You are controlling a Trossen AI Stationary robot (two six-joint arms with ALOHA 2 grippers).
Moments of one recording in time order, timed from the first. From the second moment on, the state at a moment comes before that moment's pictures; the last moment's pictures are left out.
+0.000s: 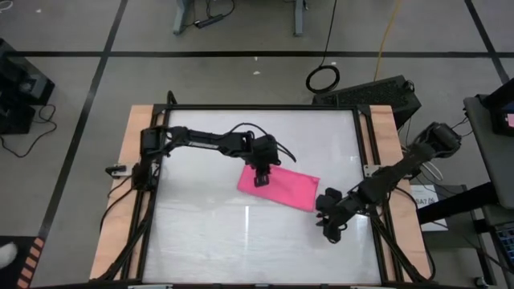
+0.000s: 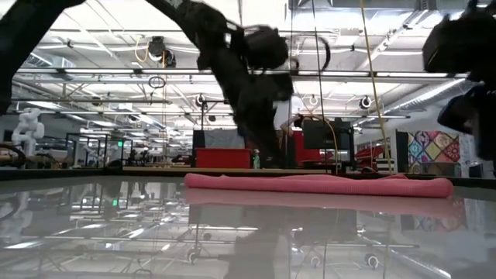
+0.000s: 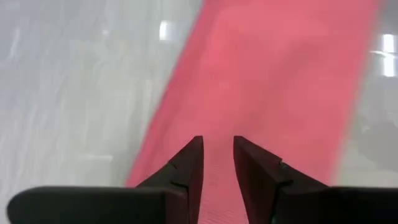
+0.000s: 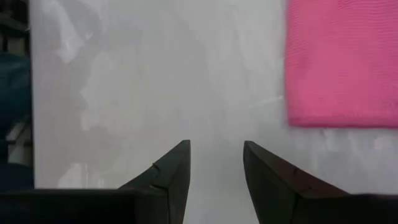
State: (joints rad) left arm 0.15 2.02 1.46 -0.47 0.19 0.03; right arm 0.61 1.22 0.55 -0.32 0.11 0.88
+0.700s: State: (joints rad) left arm -0.22 2.00 1.47 -0.49 -0.01 -0.31; right arm 0.65 1.14 0.55 -0.47 0.37 0.73
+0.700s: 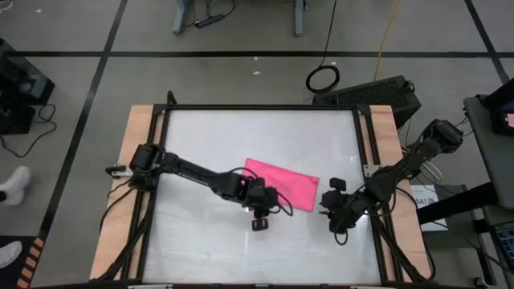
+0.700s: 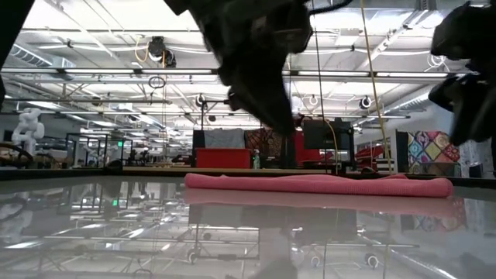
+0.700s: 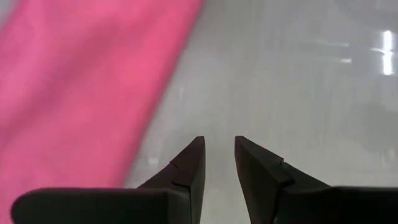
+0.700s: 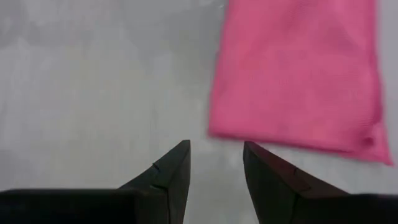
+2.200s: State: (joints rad) left arm -0.03 2.00 1.25 -0.42 -0.10 -0.03; right arm 0.40 1.40 0.40 0.12 0.18 0.82
